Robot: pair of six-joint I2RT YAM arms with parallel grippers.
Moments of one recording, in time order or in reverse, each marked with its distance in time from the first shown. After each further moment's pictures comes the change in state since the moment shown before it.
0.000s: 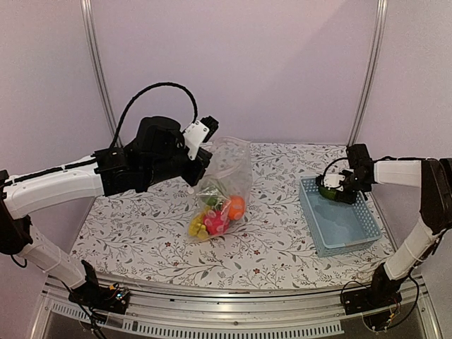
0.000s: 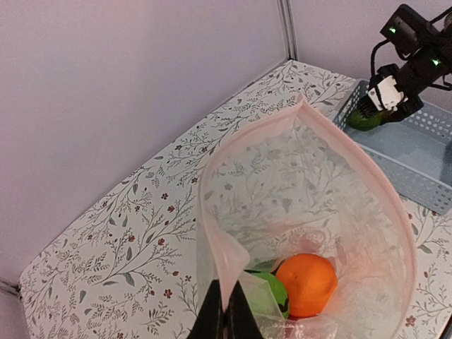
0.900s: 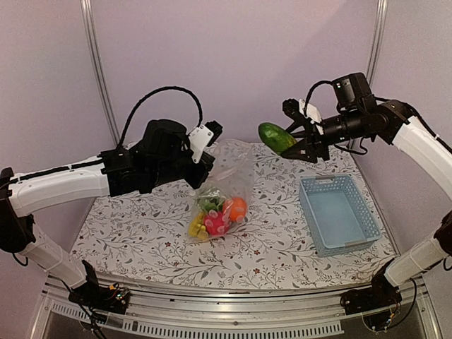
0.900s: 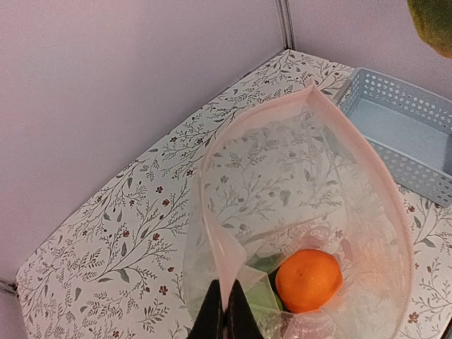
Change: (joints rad) left arm -0.001 0.035 0.000 0.000 0.005 0.000; right arm 0.465 -0.218 0.642 -0.478 -0.605 0.462
